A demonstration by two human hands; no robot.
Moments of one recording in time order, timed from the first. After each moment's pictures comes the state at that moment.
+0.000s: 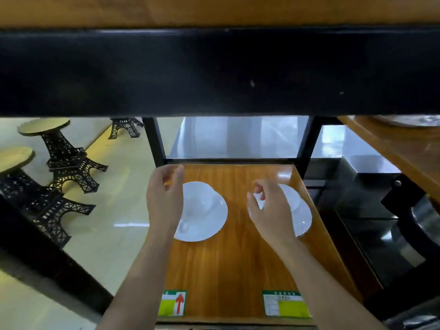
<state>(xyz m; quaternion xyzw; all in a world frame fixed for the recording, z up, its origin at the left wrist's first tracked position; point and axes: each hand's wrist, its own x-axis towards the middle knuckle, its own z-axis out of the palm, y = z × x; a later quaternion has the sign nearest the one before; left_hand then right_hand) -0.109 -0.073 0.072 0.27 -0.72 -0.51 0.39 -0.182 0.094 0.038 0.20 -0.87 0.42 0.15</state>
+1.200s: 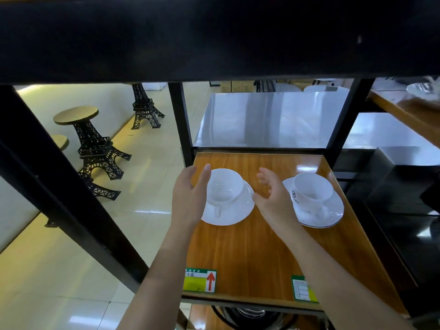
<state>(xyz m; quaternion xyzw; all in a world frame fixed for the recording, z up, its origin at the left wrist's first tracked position) -0.084 -0.081 0.059 0.30 -0.74 -0.53 0.28 -0.168 0.060 0.029 0.20 -0.80 0.56 -0.03</state>
